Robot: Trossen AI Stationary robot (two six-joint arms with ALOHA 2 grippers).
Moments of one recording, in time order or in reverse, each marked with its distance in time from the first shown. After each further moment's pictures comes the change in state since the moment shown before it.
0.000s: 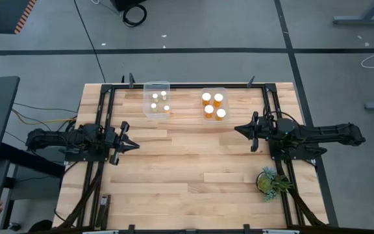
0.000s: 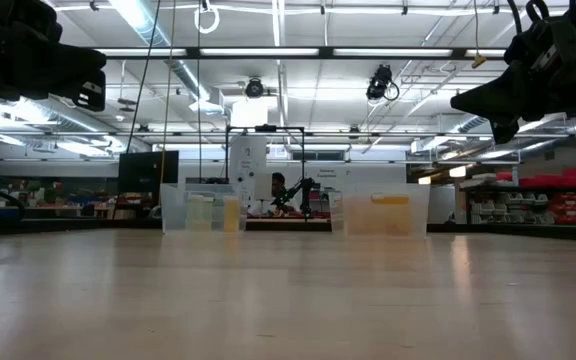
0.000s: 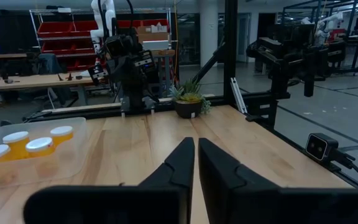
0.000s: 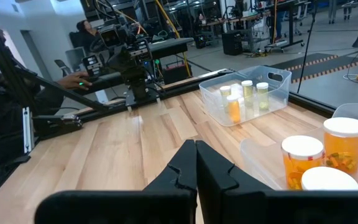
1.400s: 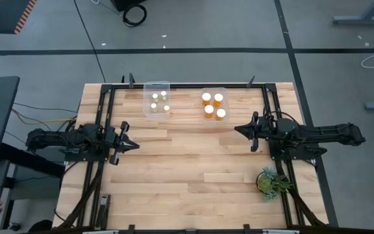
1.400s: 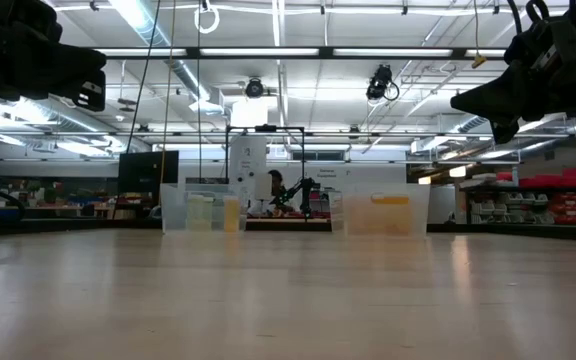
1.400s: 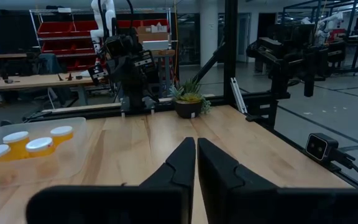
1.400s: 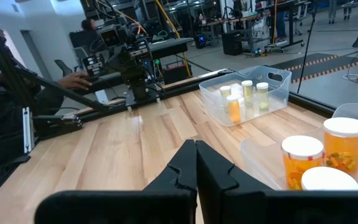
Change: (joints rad) left arm 0.000 0.000 0.000 0.000 0.000 0.000; right arm 0.000 0.000 0.000 0.000 0.000 0.000
